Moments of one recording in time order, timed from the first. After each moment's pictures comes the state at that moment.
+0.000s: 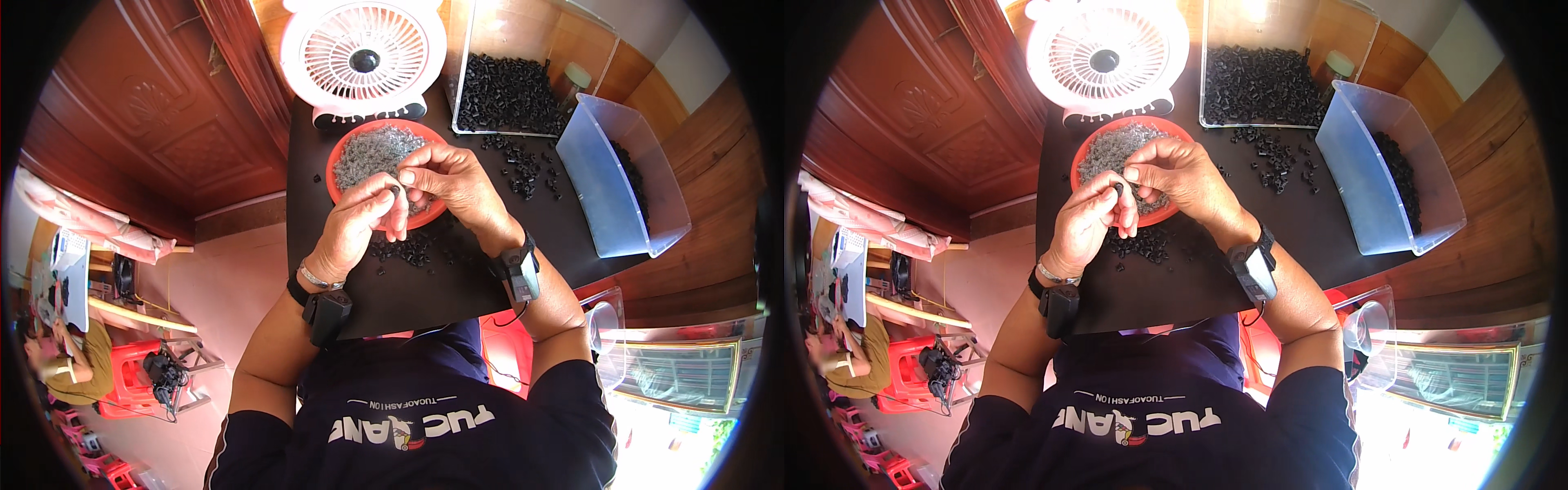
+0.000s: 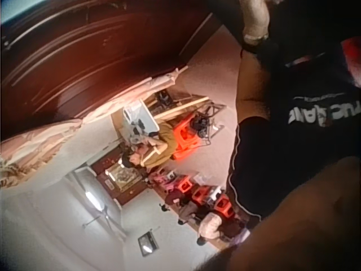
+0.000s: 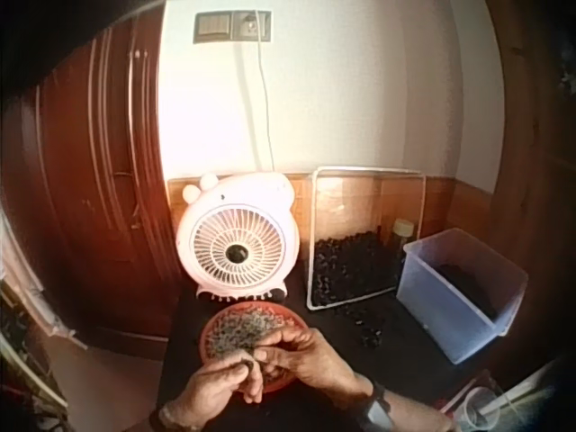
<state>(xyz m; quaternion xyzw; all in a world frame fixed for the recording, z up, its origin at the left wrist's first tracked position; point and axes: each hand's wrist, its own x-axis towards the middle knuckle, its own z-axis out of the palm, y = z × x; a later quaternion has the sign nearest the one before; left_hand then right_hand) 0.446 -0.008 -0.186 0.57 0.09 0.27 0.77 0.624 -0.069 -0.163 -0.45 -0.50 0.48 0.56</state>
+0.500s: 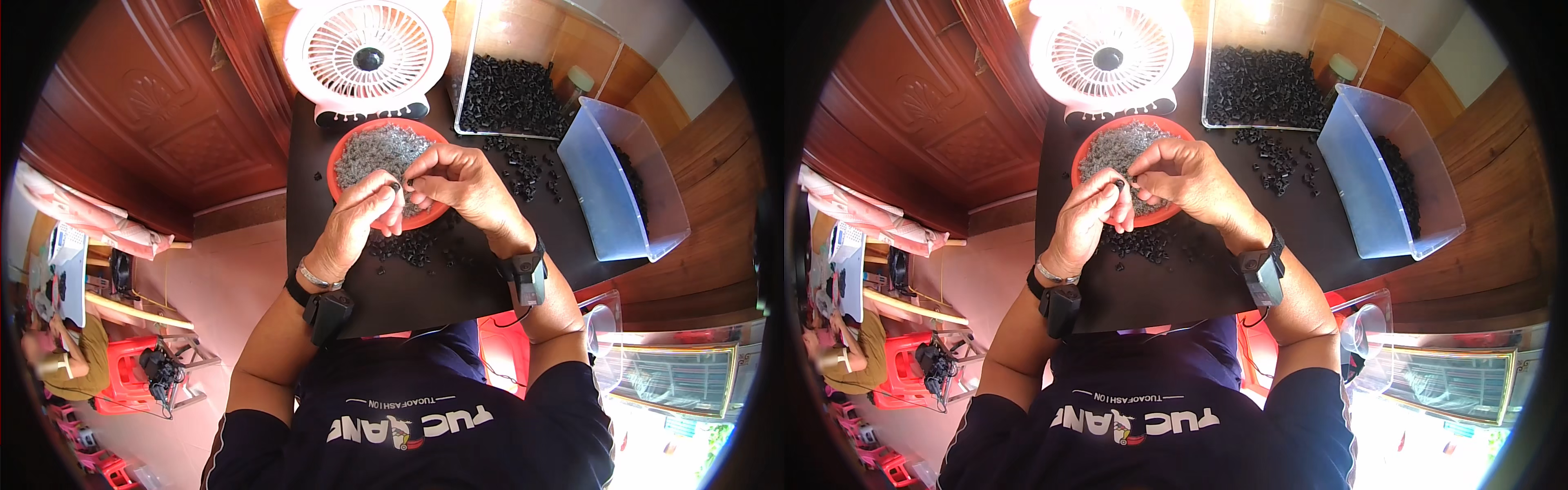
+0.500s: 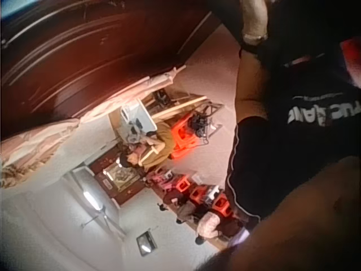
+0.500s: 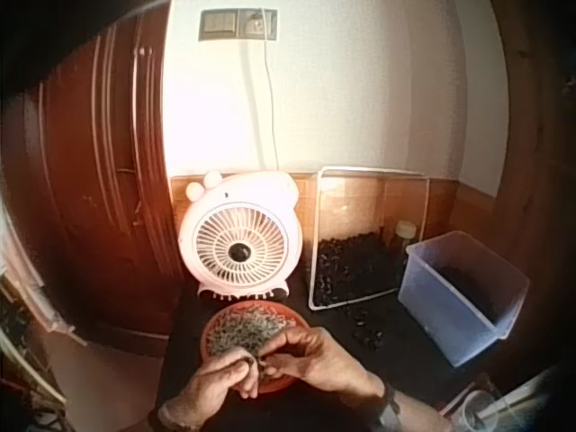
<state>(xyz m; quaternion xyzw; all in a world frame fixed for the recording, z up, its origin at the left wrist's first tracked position) 0.443 -0.007 -0.188 0.61 0.13 0.28 0.73 0.628 -0.078 -0.148 -0.50 -0.51 0.48 0.51</state>
